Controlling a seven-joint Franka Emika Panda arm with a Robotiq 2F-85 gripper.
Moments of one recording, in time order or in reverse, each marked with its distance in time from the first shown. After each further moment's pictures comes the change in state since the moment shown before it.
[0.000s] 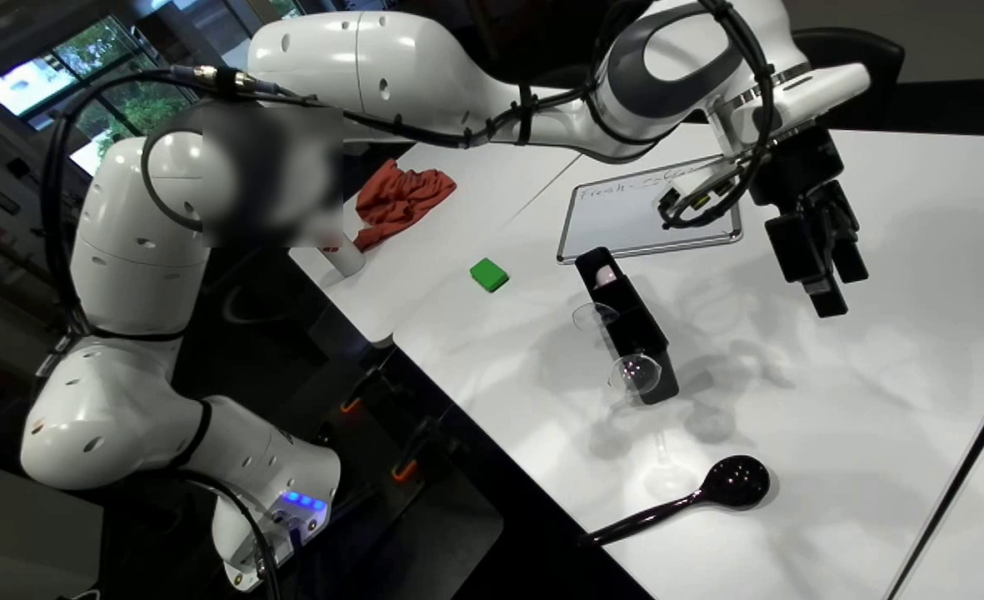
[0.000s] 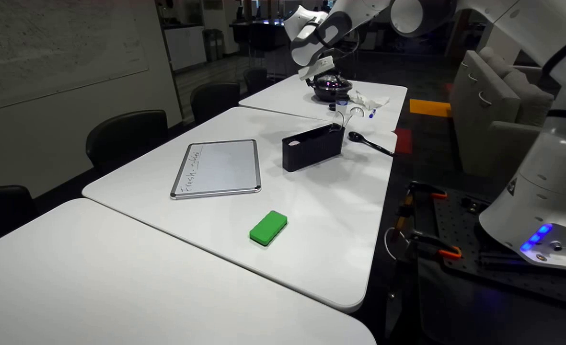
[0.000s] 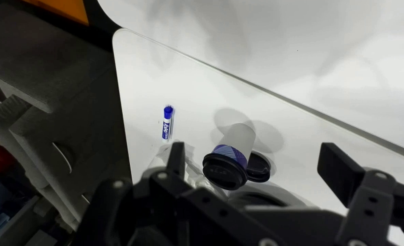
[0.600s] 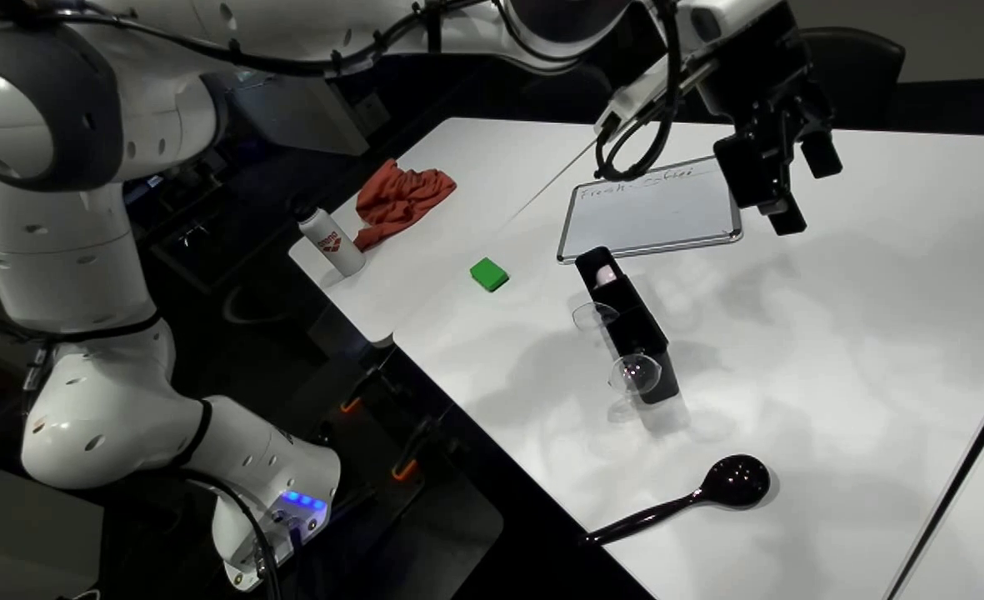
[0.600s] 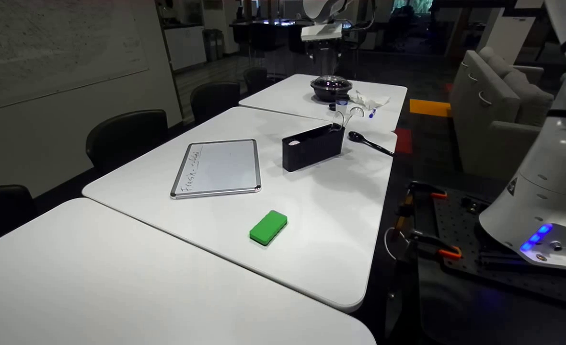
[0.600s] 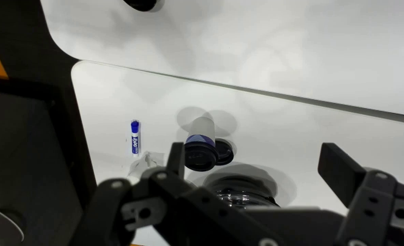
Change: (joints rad) arm 0.016 -0.365 0.033 -0.305 0.151 0.163 0.003
